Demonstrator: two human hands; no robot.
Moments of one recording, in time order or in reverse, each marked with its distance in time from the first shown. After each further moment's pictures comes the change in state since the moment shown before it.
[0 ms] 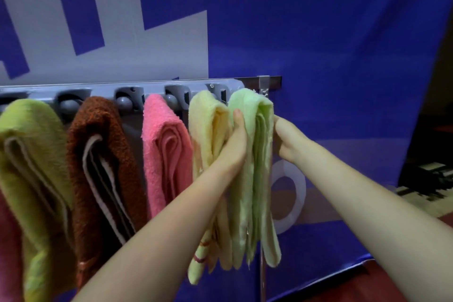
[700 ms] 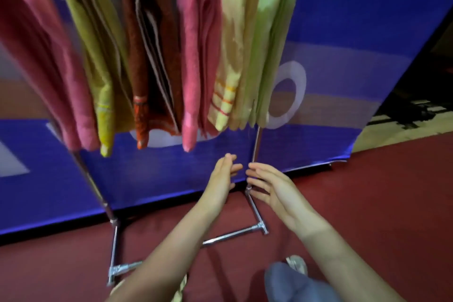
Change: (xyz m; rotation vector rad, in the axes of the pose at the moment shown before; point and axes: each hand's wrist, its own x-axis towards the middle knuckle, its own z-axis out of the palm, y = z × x) left_hand -0.269 -0.132 -0.097 -0.214 -0.157 -0.651; right_hand -0.276 0.203 0.016 0.026 -0.064 0.443
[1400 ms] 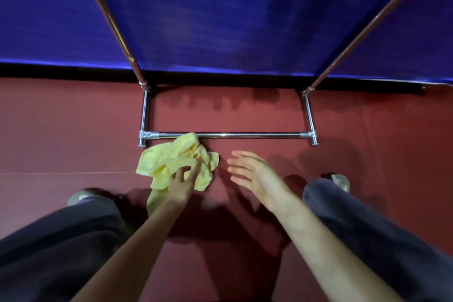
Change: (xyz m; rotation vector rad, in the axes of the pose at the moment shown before) left_hand 0.007 -0.305 -0.190 0.309 0.407 -0.670; right_hand 0.080 0.257 0.078 -0.047 -0.133 0.533
